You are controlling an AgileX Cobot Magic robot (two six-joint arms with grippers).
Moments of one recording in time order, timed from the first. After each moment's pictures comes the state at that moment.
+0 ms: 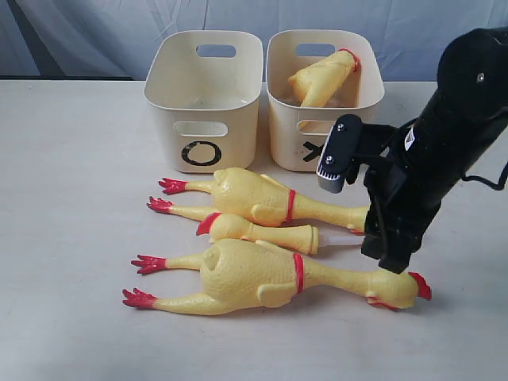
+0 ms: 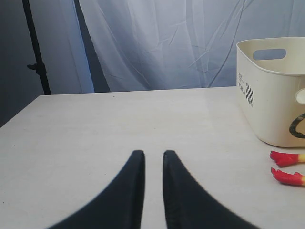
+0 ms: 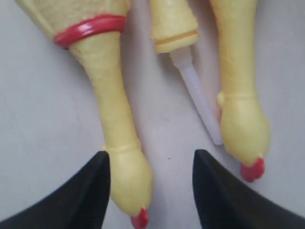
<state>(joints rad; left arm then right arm) 0.04 0.00 0.00 0.00 0.21 0.06 0.47 1.56 -0.95 0.15 0.89 -0.89</state>
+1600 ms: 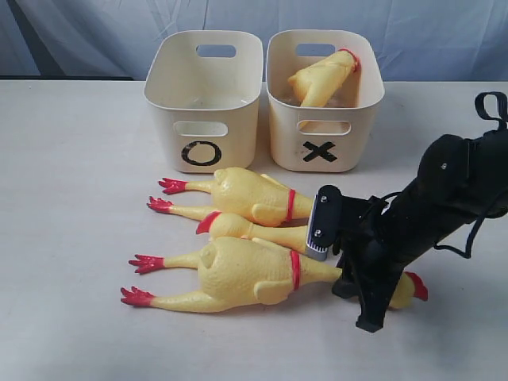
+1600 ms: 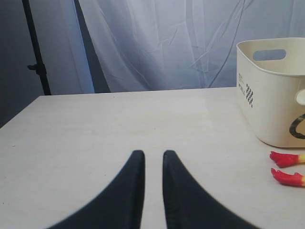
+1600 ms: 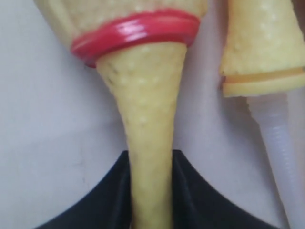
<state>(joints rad) 0.04 0.00 0.00 0.00 0.21 0.06 0.47 1.73 -0.71 0.59 0.49 -1.39</state>
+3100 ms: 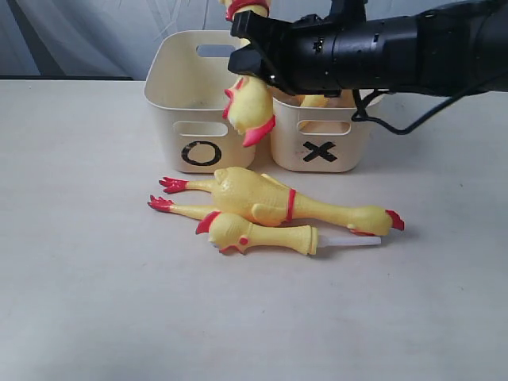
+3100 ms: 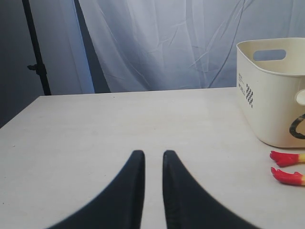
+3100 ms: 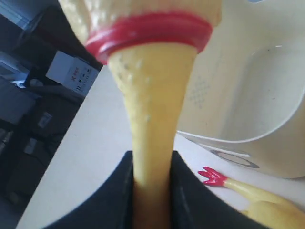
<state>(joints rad) 0.04 0.00 0.00 0.00 0.21 0.06 0.48 1.68 -1.11 1.73 0.45 -1.12</state>
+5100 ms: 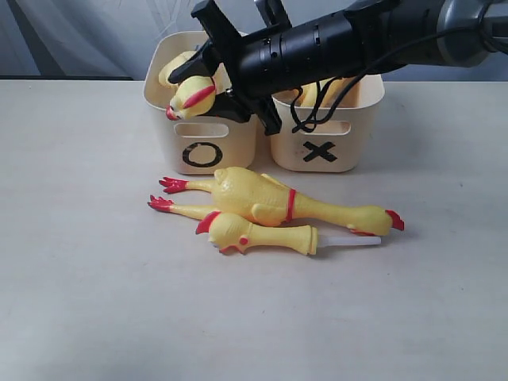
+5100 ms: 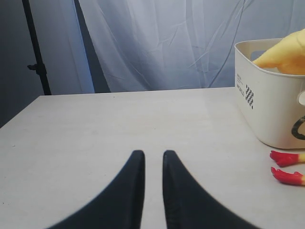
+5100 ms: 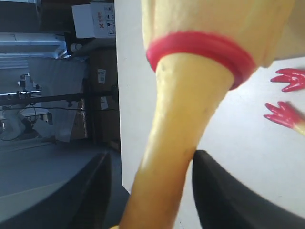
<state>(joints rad) 0.04 0.00 0.00 0.00 0.21 0.06 0.48 1.95 -1.42 1.39 0.78 -0.29</state>
